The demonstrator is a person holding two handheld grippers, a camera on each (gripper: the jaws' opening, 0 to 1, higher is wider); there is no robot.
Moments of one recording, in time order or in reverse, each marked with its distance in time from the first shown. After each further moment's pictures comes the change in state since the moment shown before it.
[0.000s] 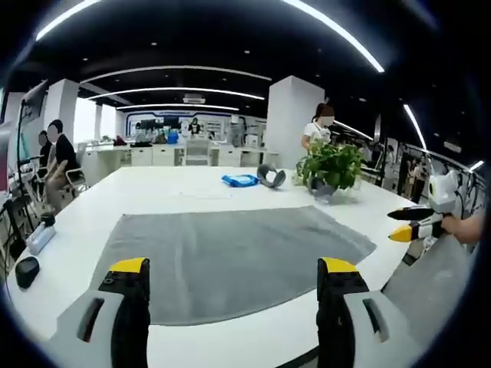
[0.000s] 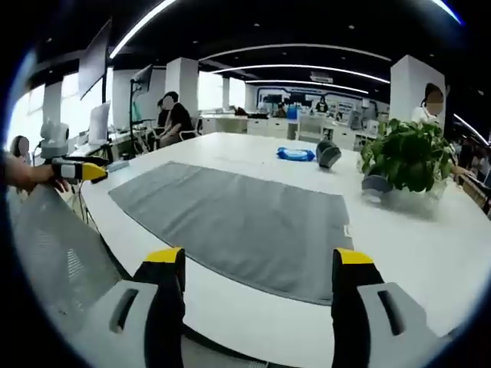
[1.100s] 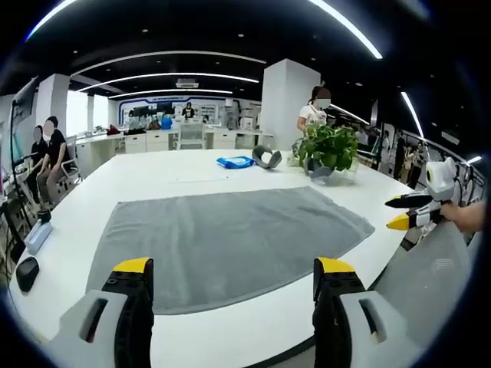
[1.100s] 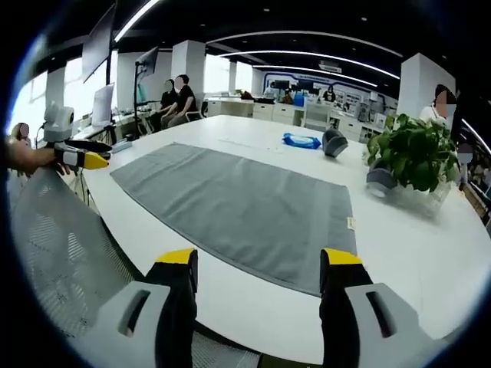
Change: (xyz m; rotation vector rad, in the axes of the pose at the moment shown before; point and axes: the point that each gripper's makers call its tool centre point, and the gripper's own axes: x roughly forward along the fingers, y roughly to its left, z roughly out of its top) left arm 0.002 -0.001 -0.015 0.058 0.096 -0.013; right arm 0.002 0.005 -0.011 -0.064 0.083 0.028
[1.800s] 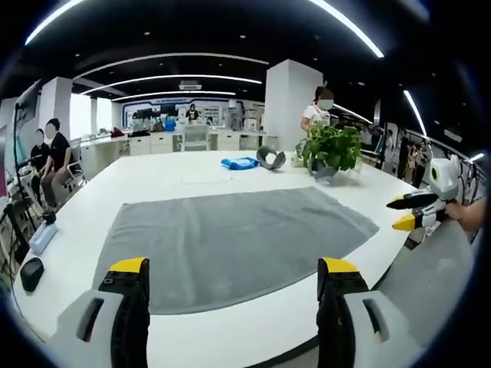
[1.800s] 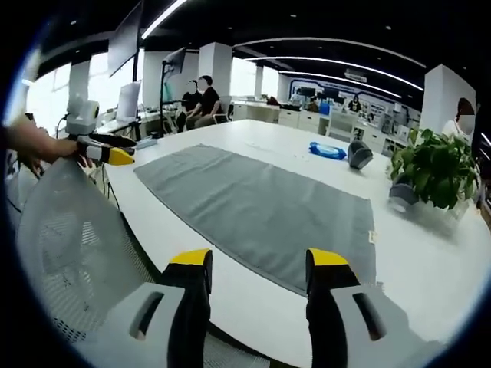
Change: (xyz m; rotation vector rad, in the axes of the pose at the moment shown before) left arm -0.002 0.004 0.001 0.012 -0.006 0.032; right arm 0.005 0.016 0.009 -0.044 -0.044 0.132
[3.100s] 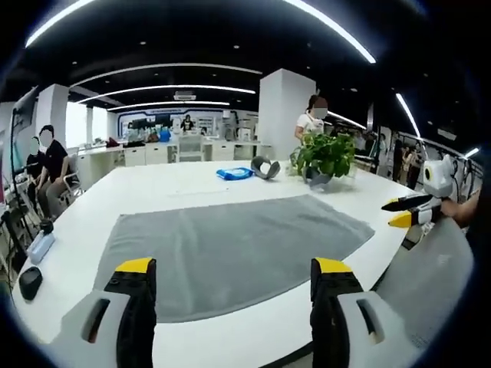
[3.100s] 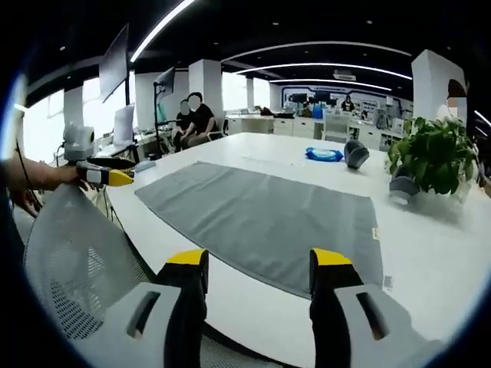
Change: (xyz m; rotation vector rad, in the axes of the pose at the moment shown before) left arm 0.002 -0.001 0.000 0.054 0.009 -0.028; right arm -0.001 -0.002 0.006 0.095 -0.060 -0.009
